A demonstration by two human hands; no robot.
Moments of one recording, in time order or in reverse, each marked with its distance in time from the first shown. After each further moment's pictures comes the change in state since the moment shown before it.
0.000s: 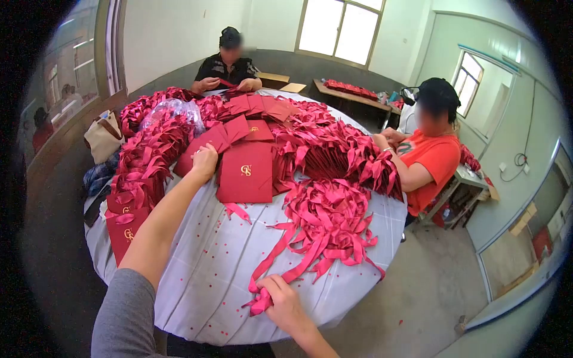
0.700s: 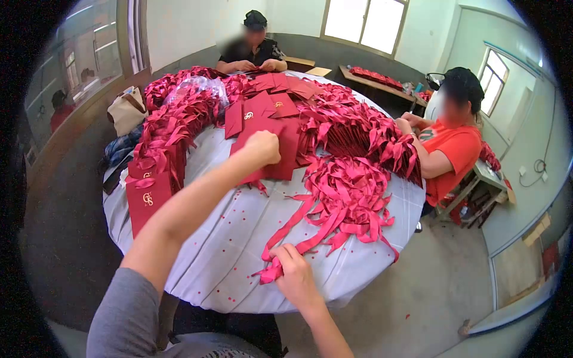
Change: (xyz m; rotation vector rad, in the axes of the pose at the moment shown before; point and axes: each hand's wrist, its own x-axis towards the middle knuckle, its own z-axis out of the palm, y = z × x) left_hand -0.062 0.076 -0.159 -0.269 -0.375 0.287; right_hand -0.004 0.003 0.001 -0.033 0.000 -0.067
